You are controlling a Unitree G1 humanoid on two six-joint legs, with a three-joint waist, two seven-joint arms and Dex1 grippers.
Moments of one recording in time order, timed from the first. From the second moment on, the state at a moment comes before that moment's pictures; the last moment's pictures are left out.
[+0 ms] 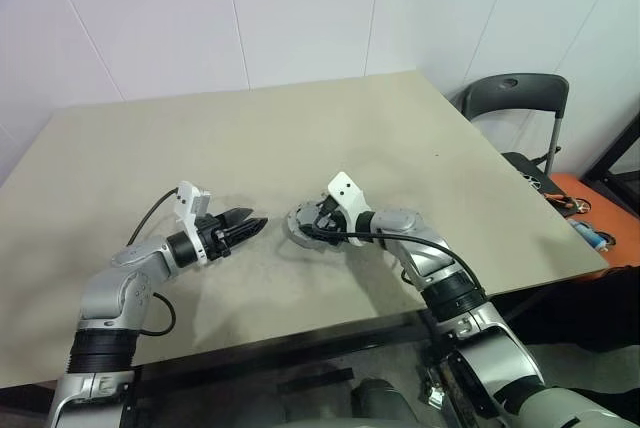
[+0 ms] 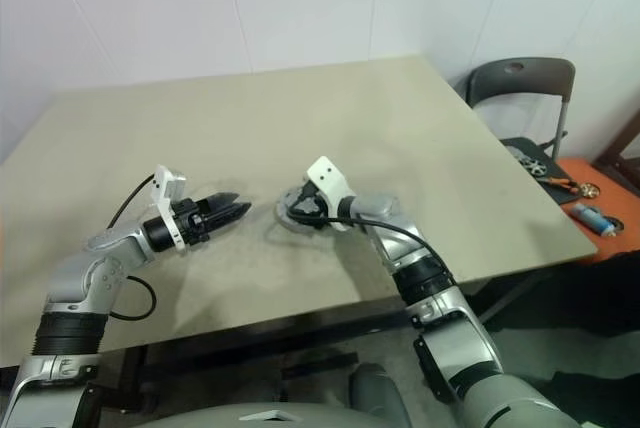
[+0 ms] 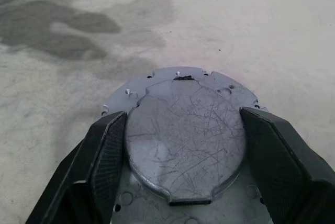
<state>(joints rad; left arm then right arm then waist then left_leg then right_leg) -0.26 0.50 0.13 0.04 -0.57 0.58 -0.85 -0.62 -0.19 0.28 0.32 0.06 0.52 0.68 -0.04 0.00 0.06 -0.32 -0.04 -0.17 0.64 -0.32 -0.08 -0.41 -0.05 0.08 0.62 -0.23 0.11</state>
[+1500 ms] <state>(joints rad) -0.28 0.49 0.13 0.04 -0.58 0.58 -0.84 -0.63 -0.16 0.27 0.39 0.04 0.47 0.69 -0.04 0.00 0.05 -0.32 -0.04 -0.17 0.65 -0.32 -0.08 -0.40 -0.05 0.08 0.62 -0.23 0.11</state>
